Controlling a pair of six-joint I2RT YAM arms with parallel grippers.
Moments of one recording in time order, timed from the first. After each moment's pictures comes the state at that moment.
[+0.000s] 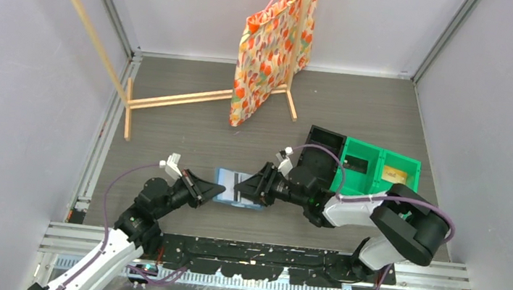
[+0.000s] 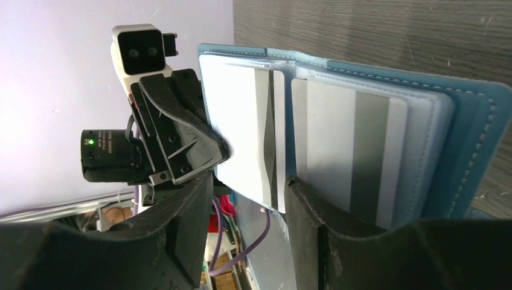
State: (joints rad) left arm -0.52 0.24 0.01 0.01 0.29 -1.30; right arm 0.93 1.48 0.44 0.76 -0.27 1.36
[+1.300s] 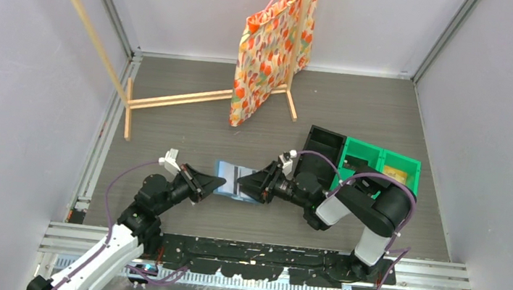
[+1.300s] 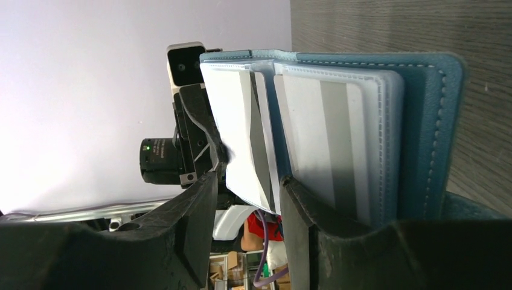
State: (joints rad) left arm -0.48 0.38 0.01 0.21 0.30 -1.37; right arm 0.88 1.77 0.36 1.35 -0.33 1.60
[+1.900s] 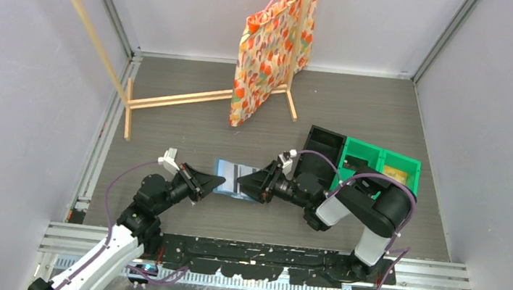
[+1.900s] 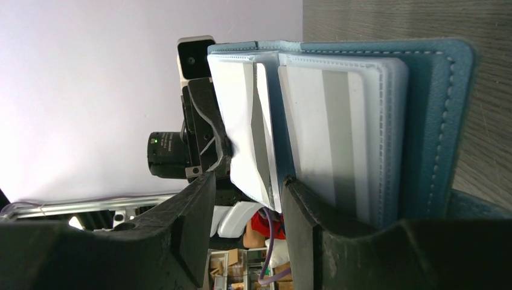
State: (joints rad) left arm -0.46 0.37 0.01 0.22 0.32 -1.40; right arm 0.88 1.77 0.35 1.39 -0.32 1.60
